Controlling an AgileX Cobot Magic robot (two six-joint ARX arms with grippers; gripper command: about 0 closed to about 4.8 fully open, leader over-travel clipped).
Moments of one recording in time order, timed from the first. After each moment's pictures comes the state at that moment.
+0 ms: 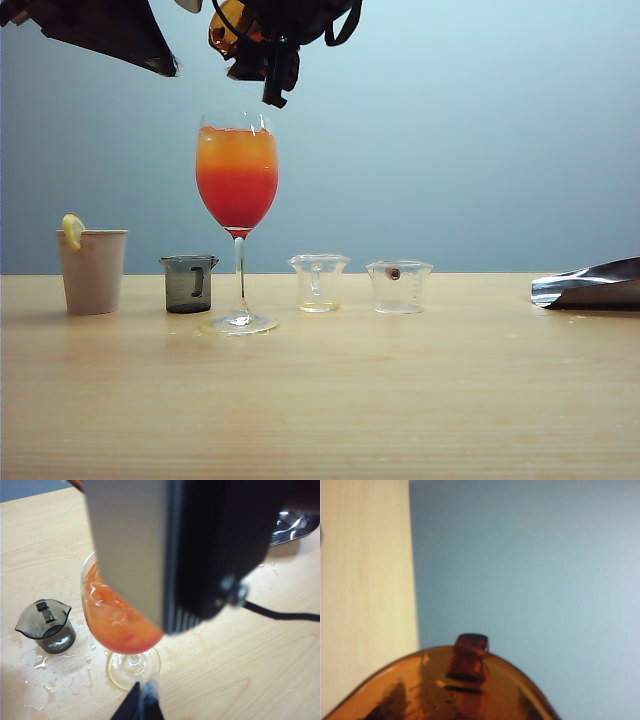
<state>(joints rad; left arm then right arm) -0.51 1.02 0.91 -0.34 0.08 0.00 0.73 1.80 1.44 0.31 0.01 -1.29</state>
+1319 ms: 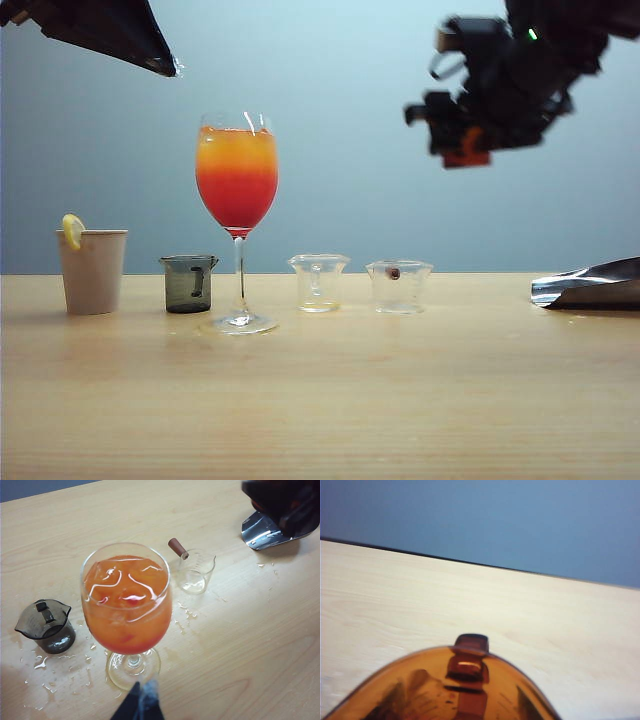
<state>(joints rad) -0.51 1.02 0.91 -0.34 0.08 0.00 0.38 1.59 0.94 0.46 0.20 -0.01</state>
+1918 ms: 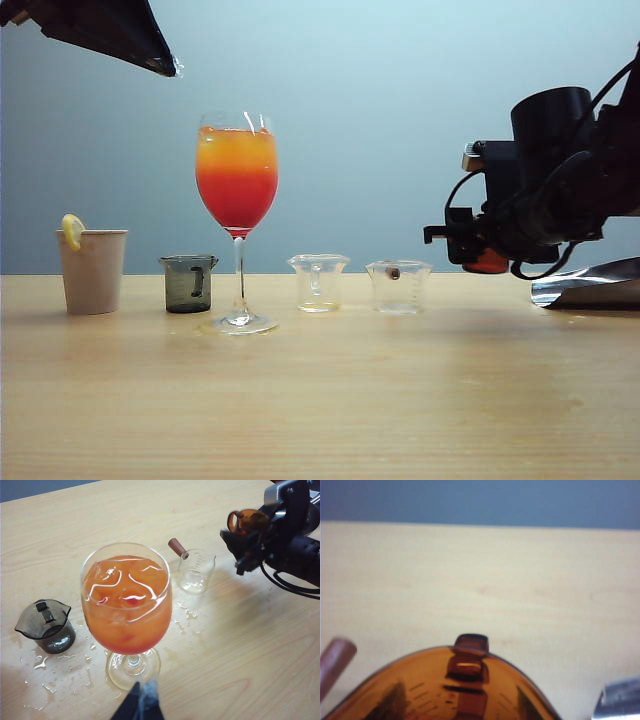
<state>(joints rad) -0.51 1.02 0.91 -0.34 0.08 0.00 0.30 1.97 0.86 0.95 0.20 0.05</state>
